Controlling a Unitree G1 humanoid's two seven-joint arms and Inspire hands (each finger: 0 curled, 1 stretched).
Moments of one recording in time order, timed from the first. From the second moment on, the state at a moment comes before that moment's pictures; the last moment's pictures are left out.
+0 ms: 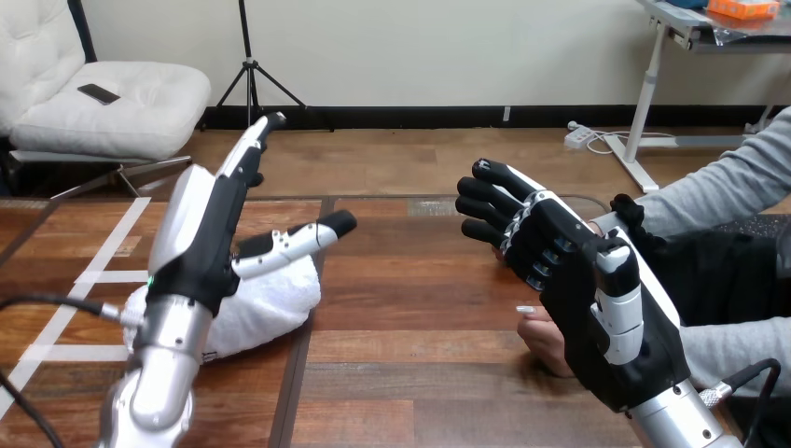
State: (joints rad) left arm -0.23 0.29 0.01 0.34 0.44 -0.37 0.10; right arm 0.15 -0.16 0.00 -0.13 0.32 -0.31 0.53
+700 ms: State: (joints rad) left arm -0.42 0.33 -0.06 0.61 0.52 -0.36 0.15; right arm 0.14 -0.16 -0.01 -0.13 0.32 -0.30 0.53
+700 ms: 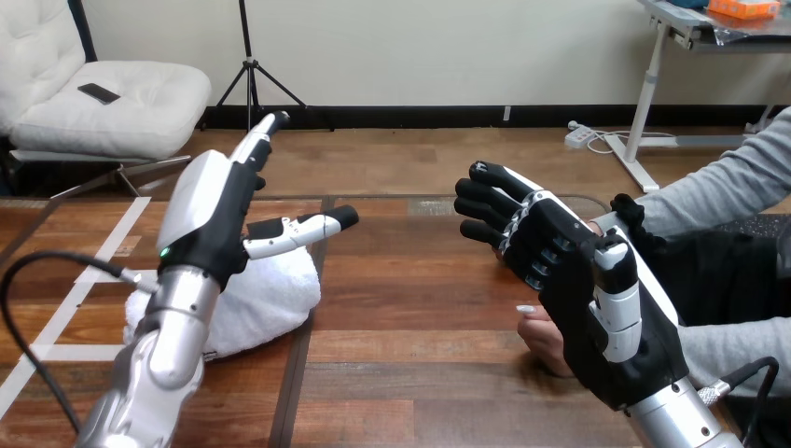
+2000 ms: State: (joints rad) left arm -0.71 0.34 -0.28 1.07 0.68 -0.25 0.25; right arm 0.12 -0.16 -0.01 -0.13 0.32 -0.30 0.52
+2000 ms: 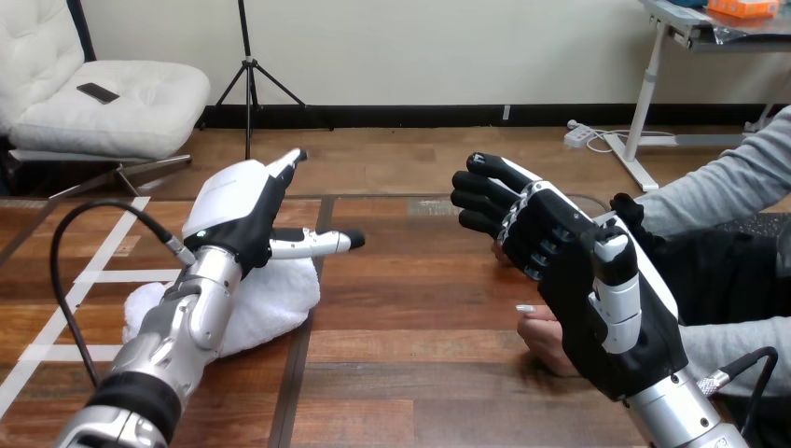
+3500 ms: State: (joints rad) left arm -0.75 0.34 -0.47 1.15 0.79 -0.09 0.23; right arm 0.12 -0.16 -0.01 -0.13 0.32 -0.30 0.52
